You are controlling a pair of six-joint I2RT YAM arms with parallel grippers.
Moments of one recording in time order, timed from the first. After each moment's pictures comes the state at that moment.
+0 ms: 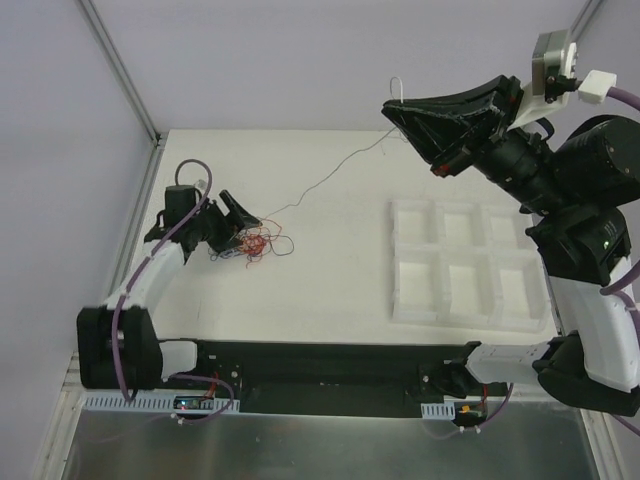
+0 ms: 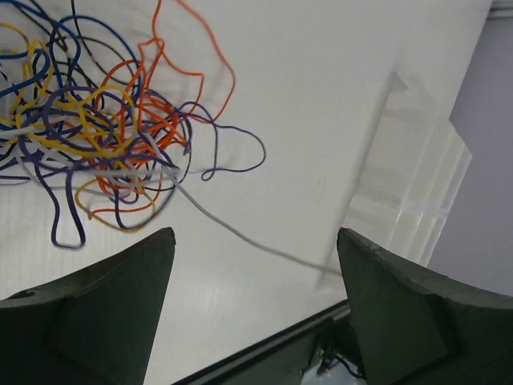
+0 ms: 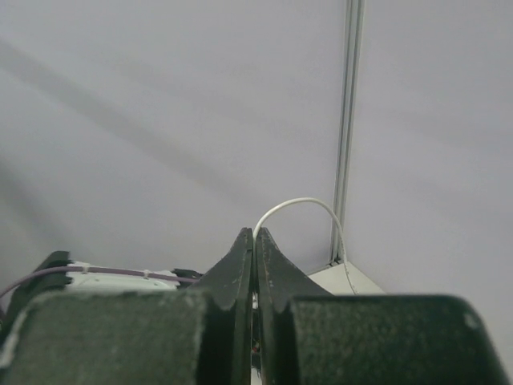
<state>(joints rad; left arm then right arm) 0.00 1.15 0.78 -0.34 0.49 -0.76 0.81 1.22 2.03 -0.37 -0.30 0.16</state>
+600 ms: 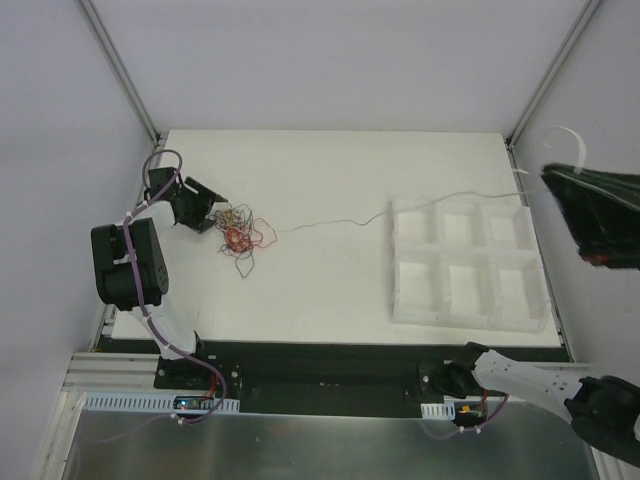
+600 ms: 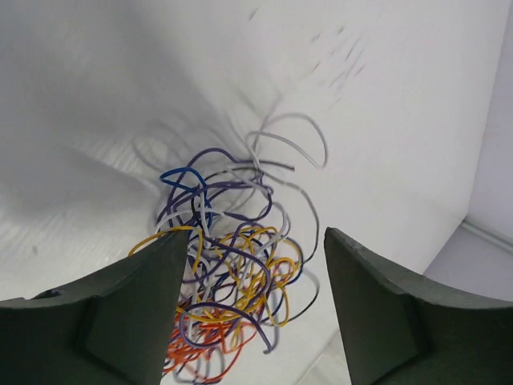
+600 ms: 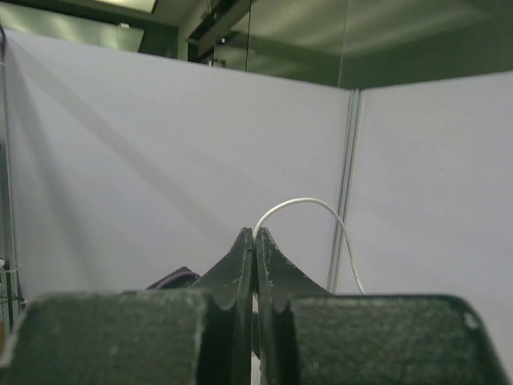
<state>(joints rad) 0.20 1.74 1.00 -0.17 0.39 -0.94 0.81 0.96 2.03 -0.41 -0.32 0.15</state>
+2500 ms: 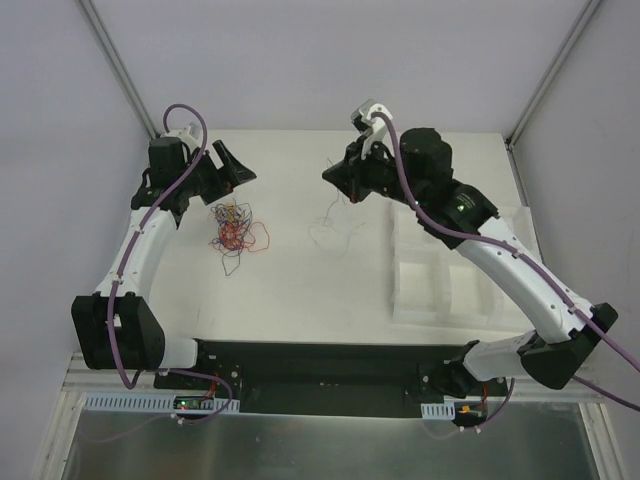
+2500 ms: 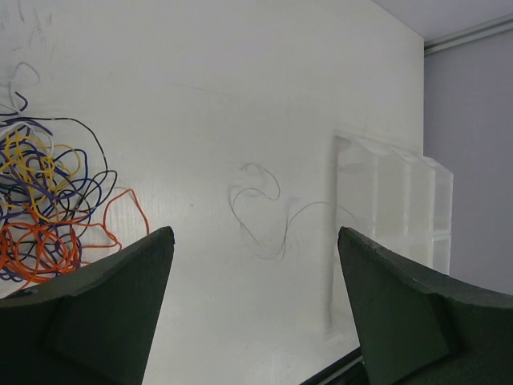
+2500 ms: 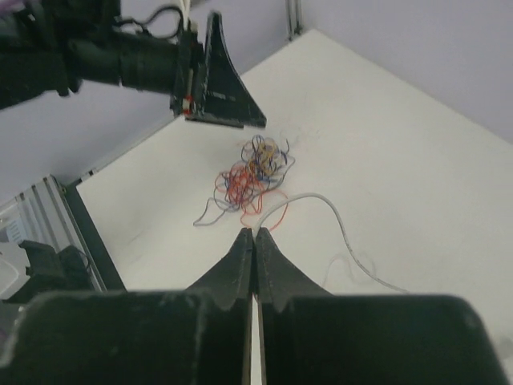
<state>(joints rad) 0.00 1.35 1.16 -0.35 0.50 -0.61 0.77 1.35 1.60 -0.40 -0.21 0.11</state>
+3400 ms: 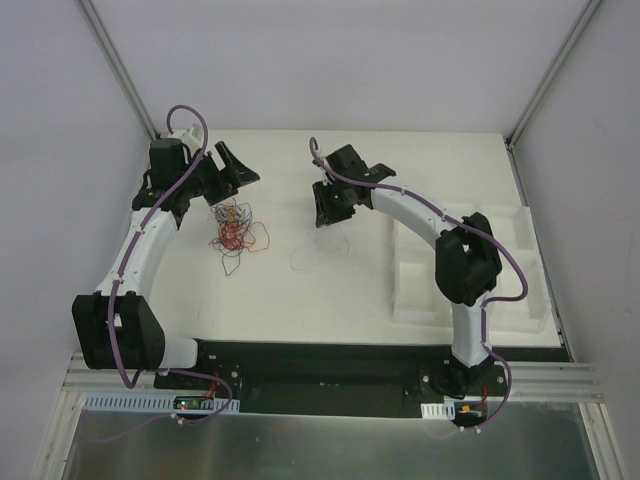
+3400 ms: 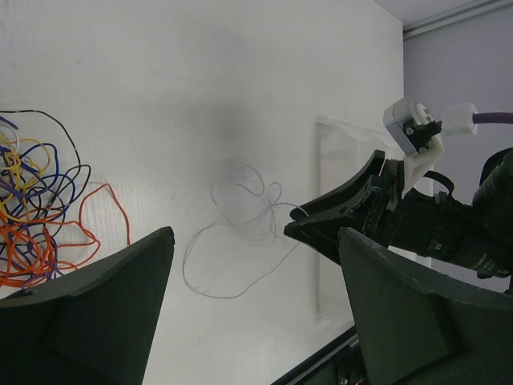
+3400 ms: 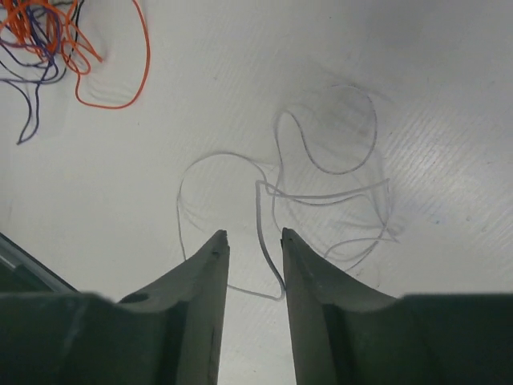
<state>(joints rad) 0.00 1.35 1.15 -0.33 0.57 -0.64 0.66 2.01 1.70 -0.68 -0.22 0.27</state>
